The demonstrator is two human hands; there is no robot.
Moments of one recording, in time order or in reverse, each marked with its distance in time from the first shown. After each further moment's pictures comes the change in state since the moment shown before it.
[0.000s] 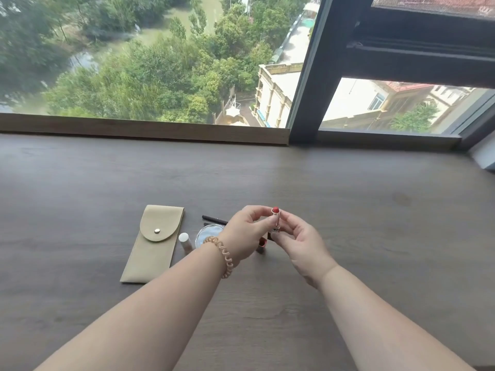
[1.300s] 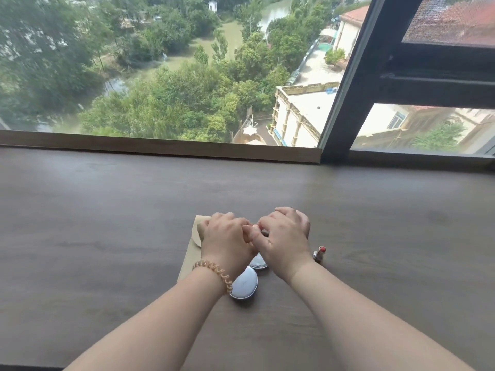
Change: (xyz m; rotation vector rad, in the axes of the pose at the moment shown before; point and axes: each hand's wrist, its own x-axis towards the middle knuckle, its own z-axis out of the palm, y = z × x) left_hand -0.063 -0.001 -0.093 1.051 0.618 0.167; right_hand 0.004 -0.050 0.122 -1.118 0.155 -0.427
